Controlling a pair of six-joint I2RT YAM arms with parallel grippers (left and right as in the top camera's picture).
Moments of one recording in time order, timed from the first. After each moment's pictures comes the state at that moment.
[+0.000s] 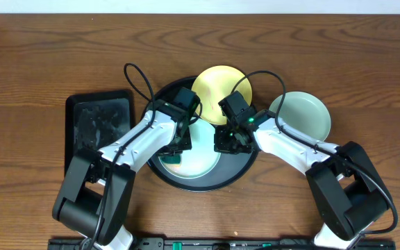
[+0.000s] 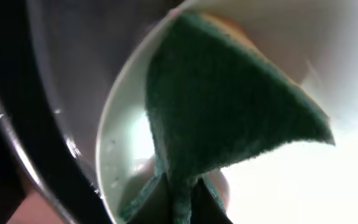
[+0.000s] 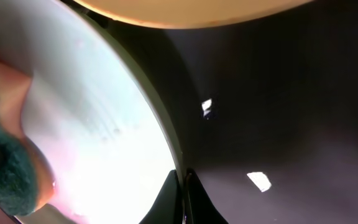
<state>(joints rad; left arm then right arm) -0.46 1.77 1.08 -0.88 -0.10 -0.60 0.61 1.85 1.08 -0.51 -0.28 0.68</state>
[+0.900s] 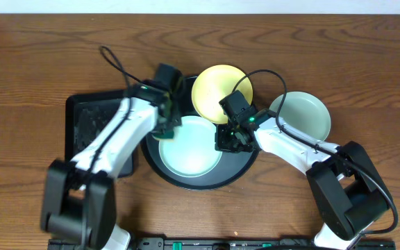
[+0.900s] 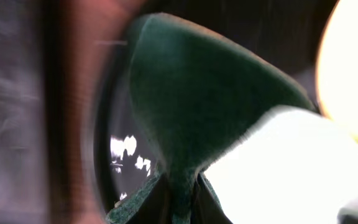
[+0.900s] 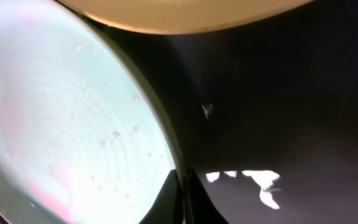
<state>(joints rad) -0.32 1.69 1.23 -0.89 -0.08 -0.52 0.60 1.85 1.08 -0.51 -0.26 0.68</state>
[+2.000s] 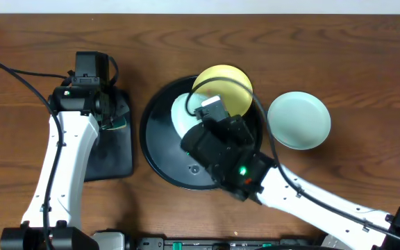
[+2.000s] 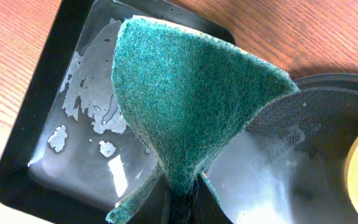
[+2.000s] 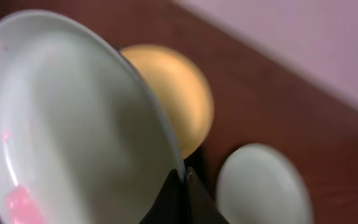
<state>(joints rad) 0.00 1.46 1.28 -1.01 -0.13 -0.51 1.02 1.50 1.12 -0.50 0.85 0.24</state>
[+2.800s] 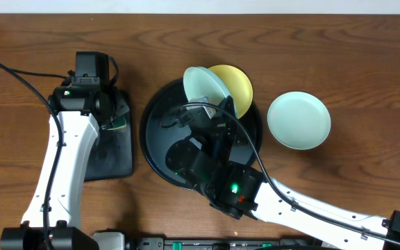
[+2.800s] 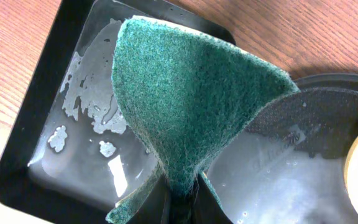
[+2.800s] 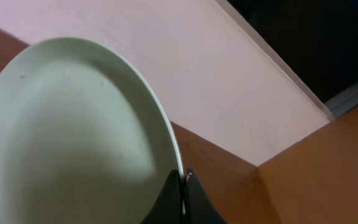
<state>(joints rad) 0.00 1.46 1.28 -1.01 -0.13 -0.51 1.14 1.49 1.12 -0.19 1.33 -0.14</state>
